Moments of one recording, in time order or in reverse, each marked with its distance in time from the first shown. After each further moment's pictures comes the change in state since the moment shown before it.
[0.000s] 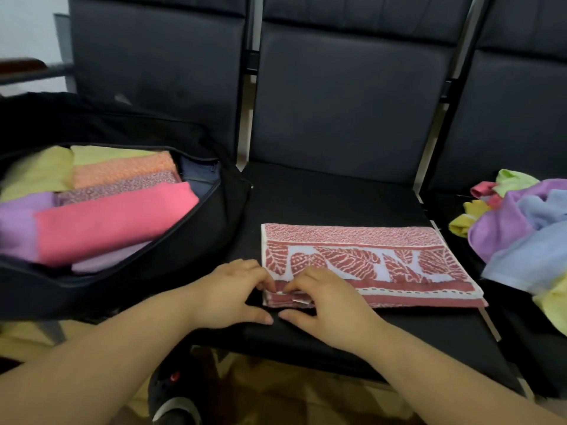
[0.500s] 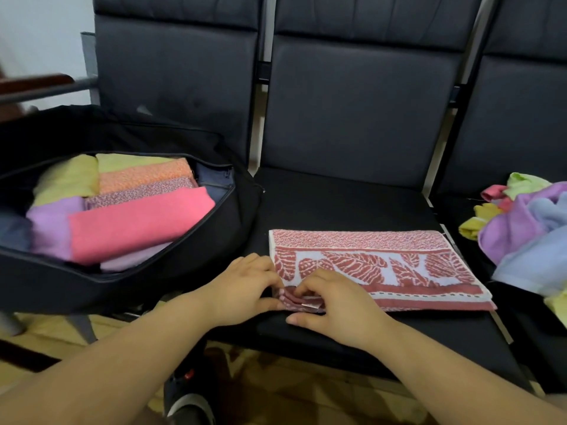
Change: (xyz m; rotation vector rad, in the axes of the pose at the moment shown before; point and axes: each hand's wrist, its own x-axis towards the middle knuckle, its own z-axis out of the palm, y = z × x) left_hand -0.005 0.003 0.001 0.139 0.024 -0.013; right_hand -0.002 -0.011 -0.006 0.034 -0.033 0.048
